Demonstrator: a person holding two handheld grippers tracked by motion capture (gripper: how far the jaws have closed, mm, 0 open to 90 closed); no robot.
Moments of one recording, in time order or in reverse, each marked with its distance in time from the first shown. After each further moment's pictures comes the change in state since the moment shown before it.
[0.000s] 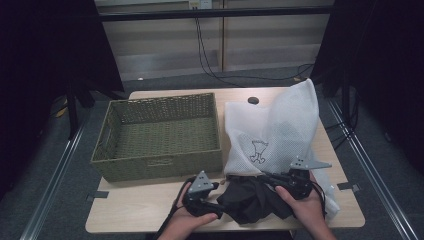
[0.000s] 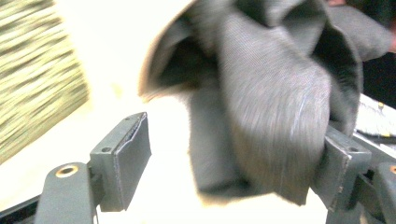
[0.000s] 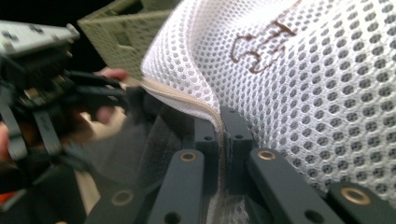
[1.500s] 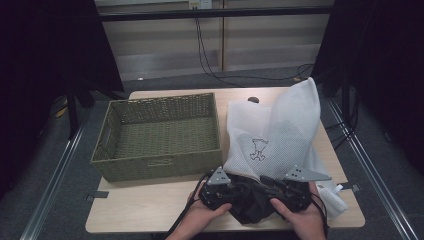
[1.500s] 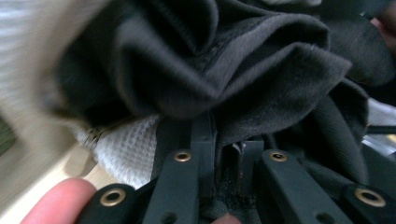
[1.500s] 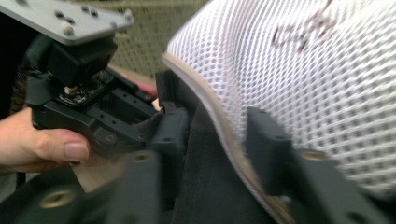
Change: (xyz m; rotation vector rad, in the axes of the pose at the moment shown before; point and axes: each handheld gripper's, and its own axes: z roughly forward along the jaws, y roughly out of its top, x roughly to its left) left arm -0.017 0.022 0.052 0.052 -0.078 0.048; right arm 0.043 -0.003 -0.008 0.027 -0.133 -0.050
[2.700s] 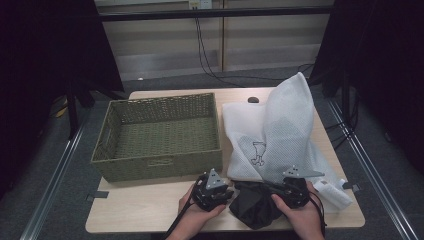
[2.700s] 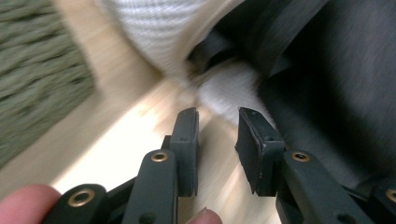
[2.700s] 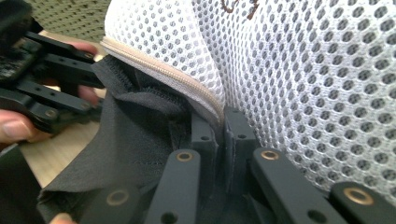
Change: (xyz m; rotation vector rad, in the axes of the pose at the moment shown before) left arm 0.006 -0.015 -0.004 0.053 0.185 0.005; right arm -0.027 -0.019 0.015 0.128 -0.070 0.079
